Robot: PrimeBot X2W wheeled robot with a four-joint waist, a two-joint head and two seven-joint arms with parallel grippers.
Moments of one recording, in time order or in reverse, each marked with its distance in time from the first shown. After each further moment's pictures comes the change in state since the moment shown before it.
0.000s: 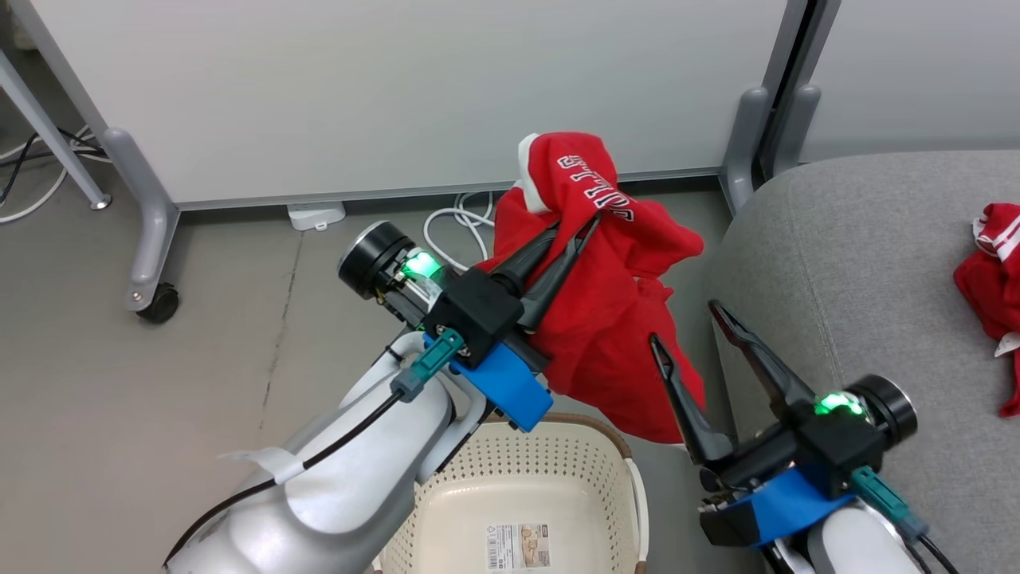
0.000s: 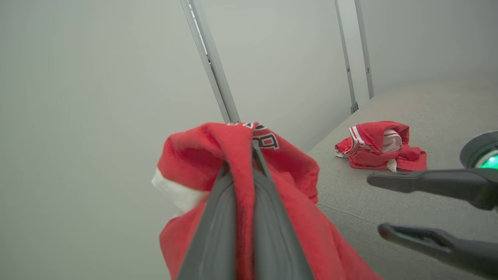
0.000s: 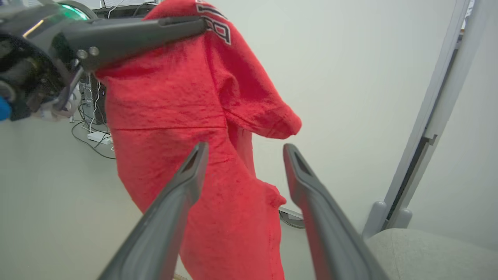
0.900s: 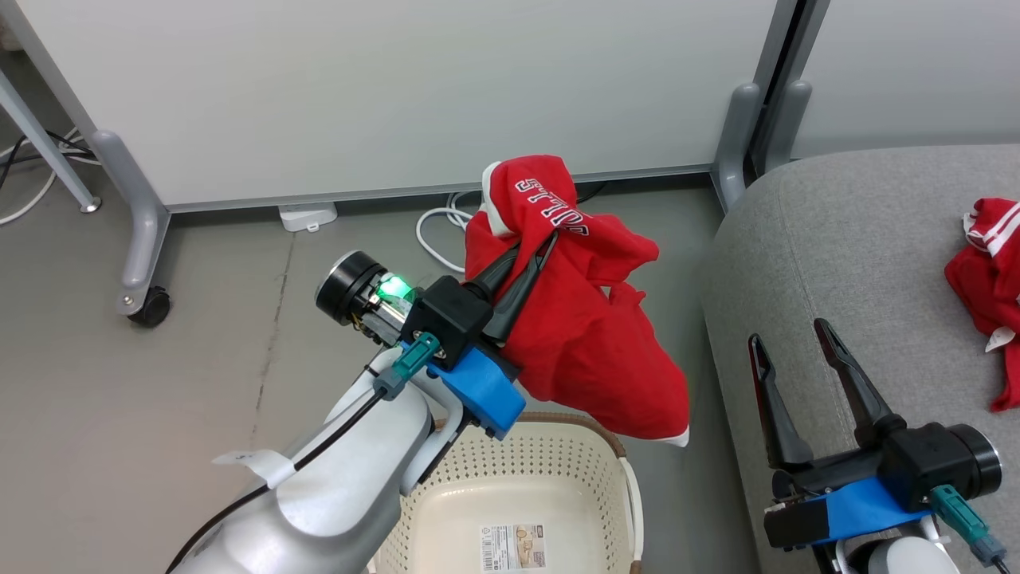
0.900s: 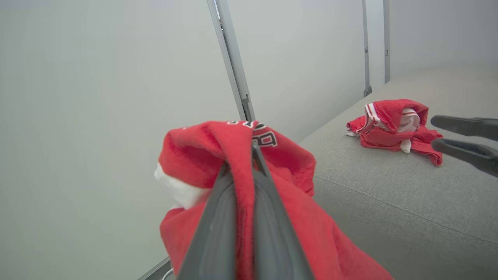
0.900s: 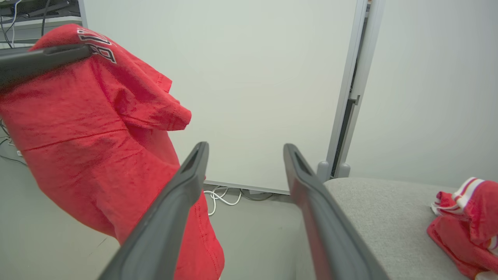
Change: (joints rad) left arm 0.035 -0.010 0.027 0.119 -0.019 -0.001 -0.013; right arm 0.078 0.065 -0.217 0.006 -0.019 0.000 0.000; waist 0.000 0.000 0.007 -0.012
